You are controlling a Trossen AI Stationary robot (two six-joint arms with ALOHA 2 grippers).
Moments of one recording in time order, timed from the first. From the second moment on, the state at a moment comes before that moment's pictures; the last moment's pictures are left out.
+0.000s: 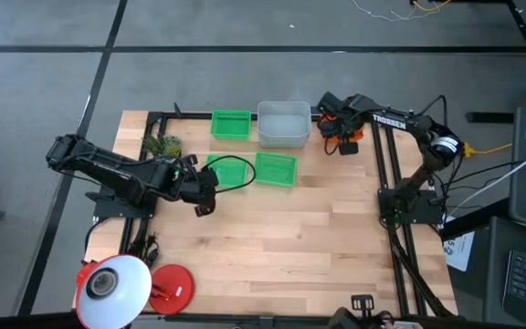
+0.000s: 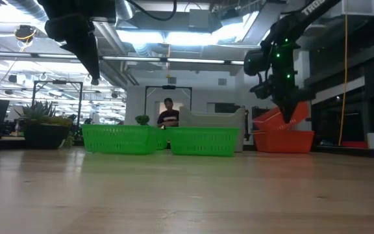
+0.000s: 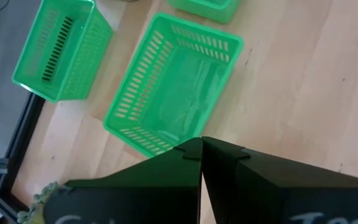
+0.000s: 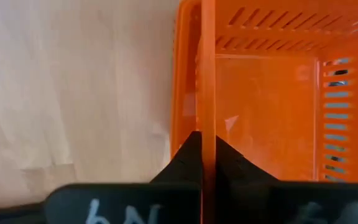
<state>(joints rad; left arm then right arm) -0.22 1.23 0.96 -0.89 -0.57 -0.44 -0.73 1.65 1.19 -1.00 0.35 -0.83</state>
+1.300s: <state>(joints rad) -0.22 1.23 0.96 -0.86 -0.58 -0.44 -0.70 1.67 1.26 -1.16 0.31 -0.22</state>
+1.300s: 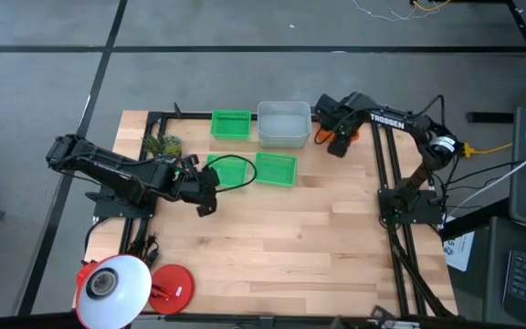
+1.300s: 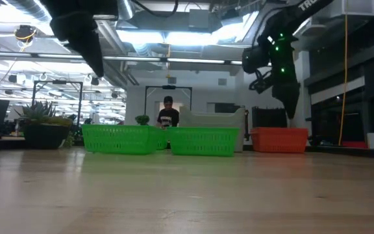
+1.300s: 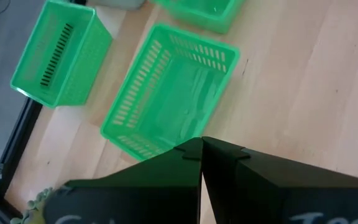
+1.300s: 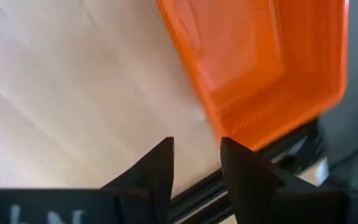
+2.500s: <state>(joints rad) 0.16 1.48 1.03 -0.72 -0.08 0.19 -0.28 0.93 1.05 -1.32 0.21 0.36</state>
